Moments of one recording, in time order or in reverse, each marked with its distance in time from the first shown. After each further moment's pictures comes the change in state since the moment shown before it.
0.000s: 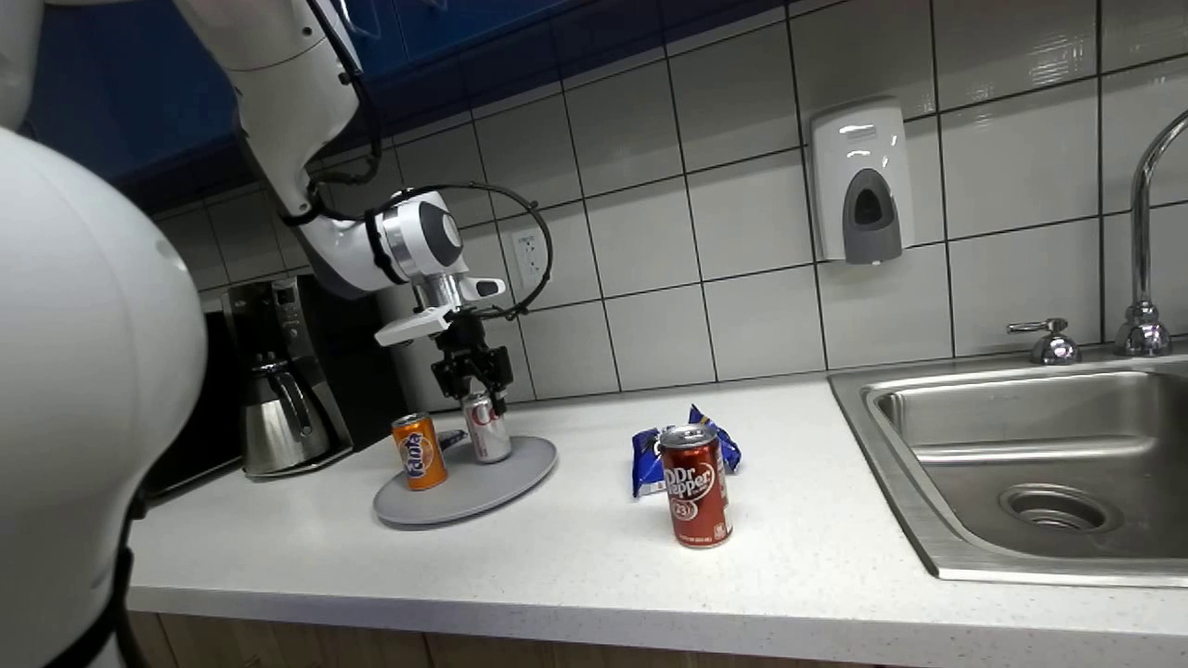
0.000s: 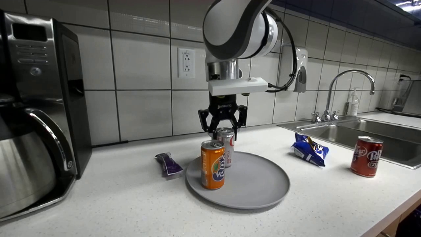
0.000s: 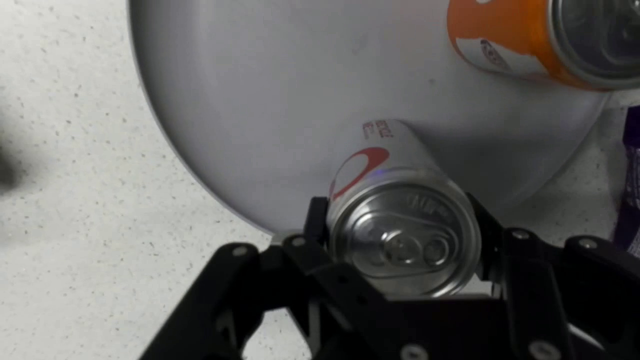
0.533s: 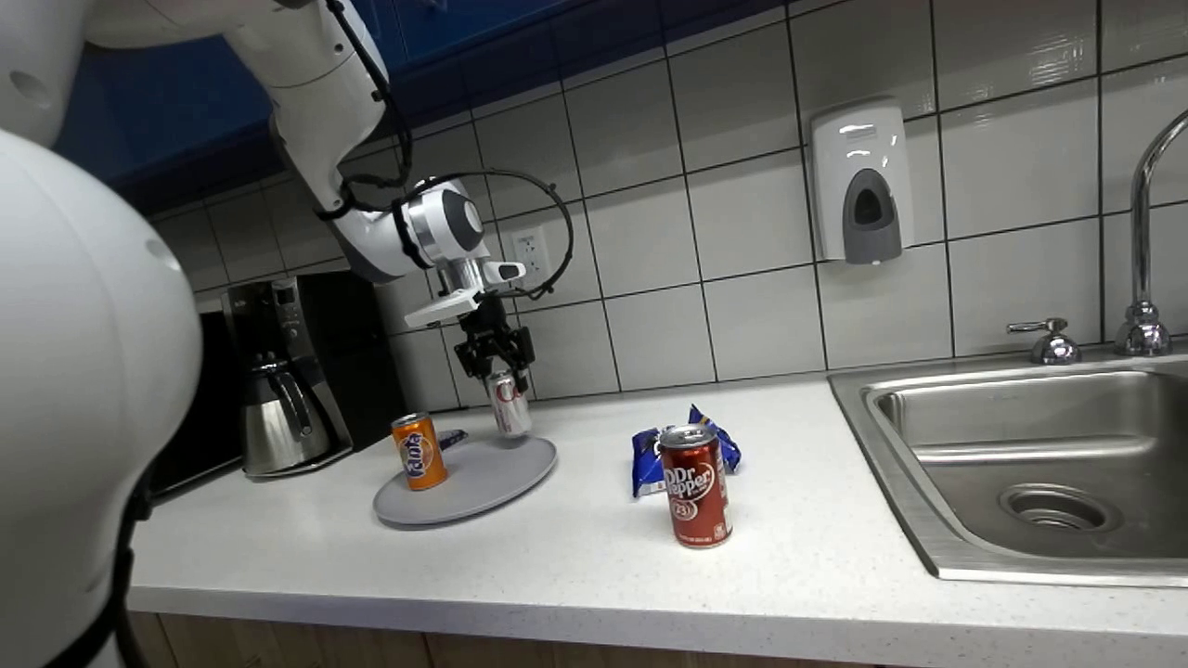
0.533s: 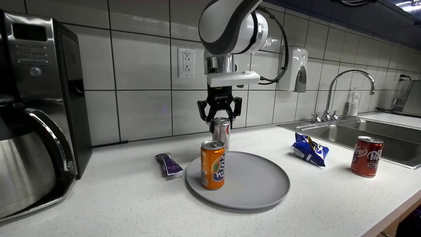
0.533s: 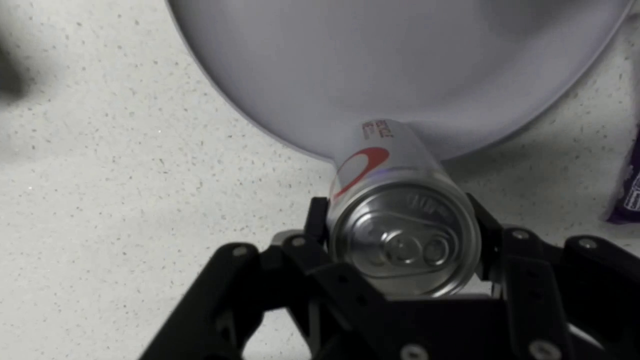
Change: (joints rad) arm -0.027 0.083 -0.017 0.180 0.000 -0.069 -0.073
